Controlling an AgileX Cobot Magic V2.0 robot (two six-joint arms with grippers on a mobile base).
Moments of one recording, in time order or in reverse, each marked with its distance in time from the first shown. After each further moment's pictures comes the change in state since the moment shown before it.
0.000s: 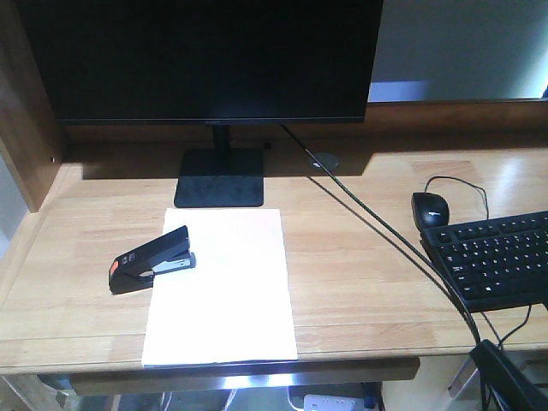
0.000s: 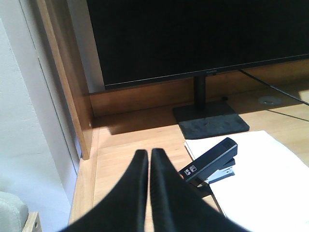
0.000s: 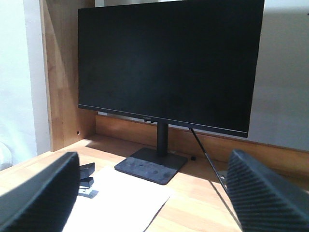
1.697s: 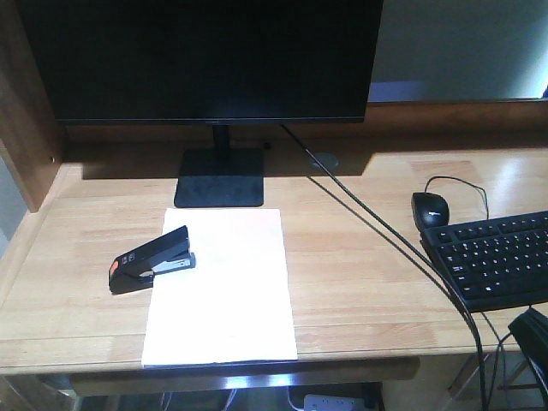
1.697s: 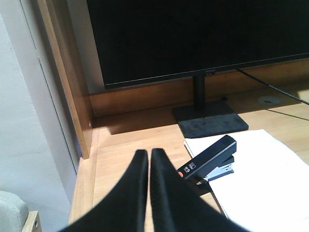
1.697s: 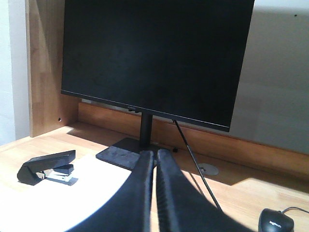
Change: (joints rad) left arm 0.000 -0.040 0.013 -0.001 0.023 0.002; right arm 0.000 0.000 0.000 0.000 0.052 -0.076
